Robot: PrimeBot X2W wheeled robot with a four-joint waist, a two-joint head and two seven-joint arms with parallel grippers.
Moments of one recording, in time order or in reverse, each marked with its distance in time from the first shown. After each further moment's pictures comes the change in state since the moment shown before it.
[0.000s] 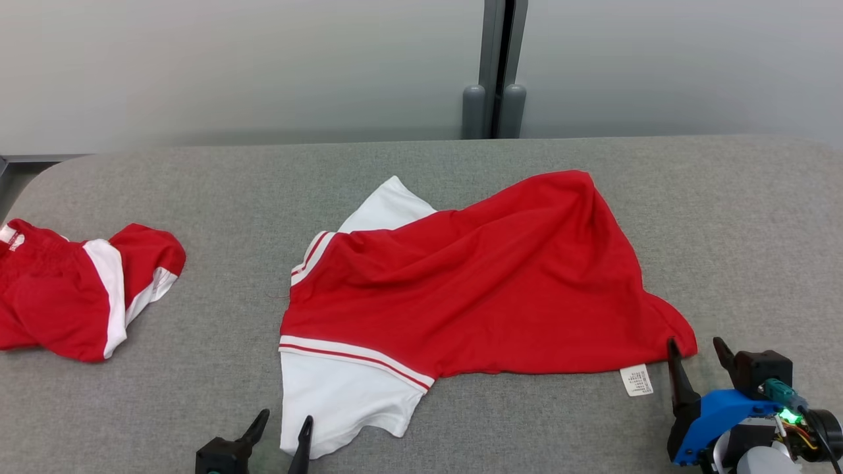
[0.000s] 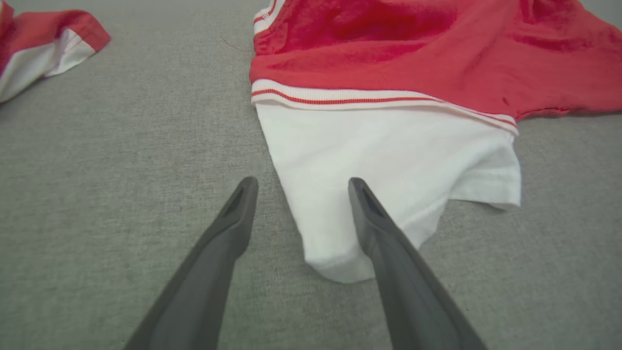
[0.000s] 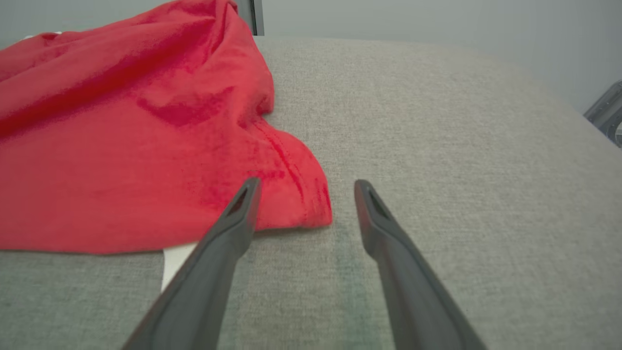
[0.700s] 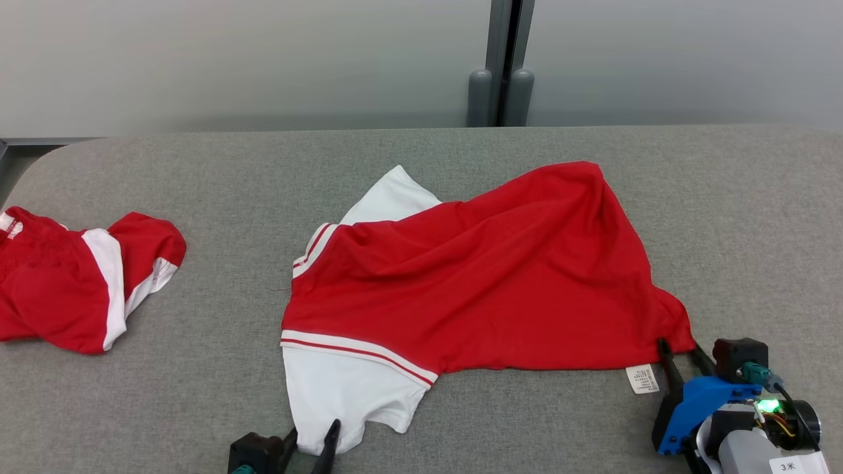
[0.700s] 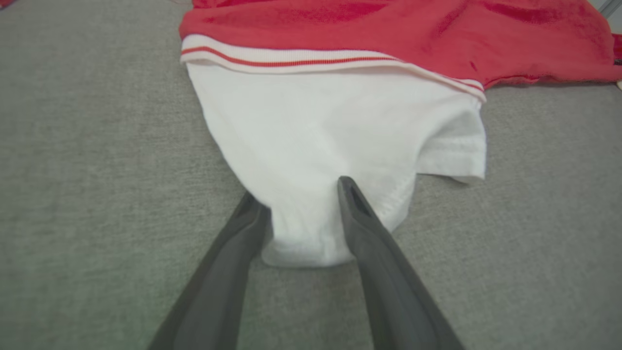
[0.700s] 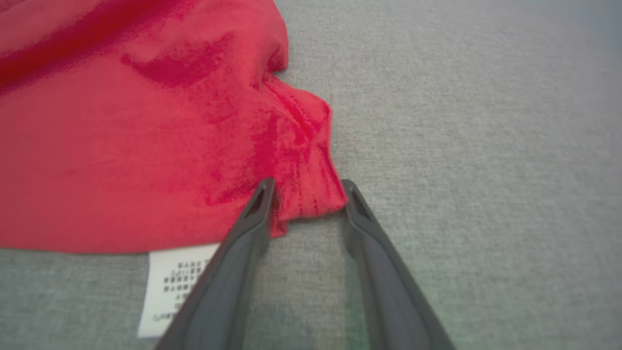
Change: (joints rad) left arm -0.056 0.026 -0.183 0.063 -0.131 0.000 0.006; right arm -0.149 -0.016 0.017 0.290 -0.008 0.000 -0.043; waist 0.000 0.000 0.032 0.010
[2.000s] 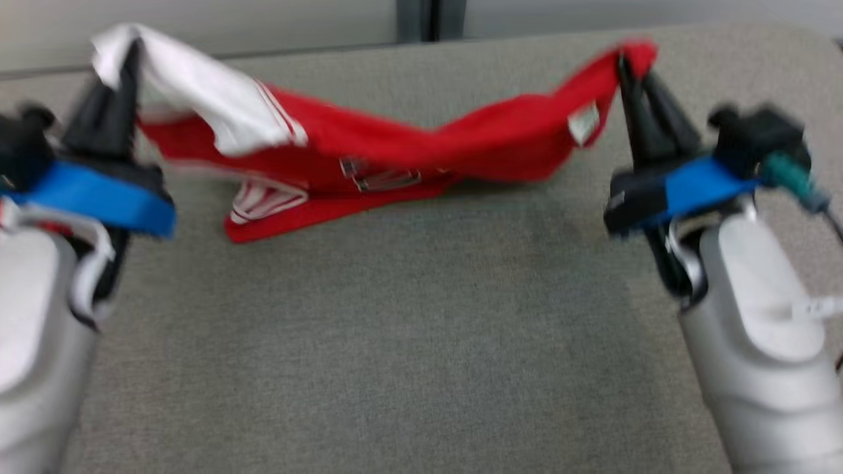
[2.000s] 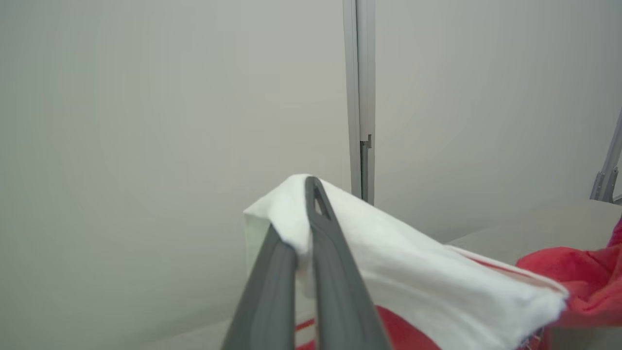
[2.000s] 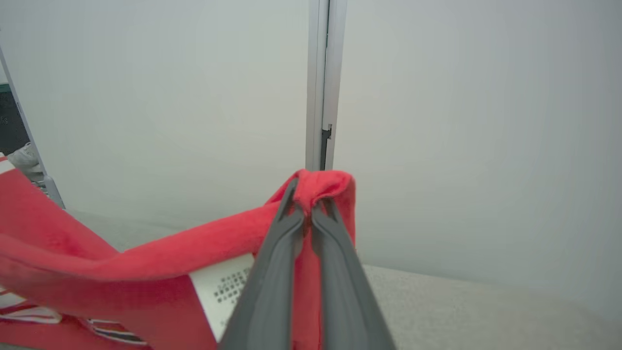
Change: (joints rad) left arm -0.567 0.251 0.165 -0.267 -0.049 0.010 0.012; right arm -0.252 -0.011 0.313 -0.611 0.214 0.000 0.076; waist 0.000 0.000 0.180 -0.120
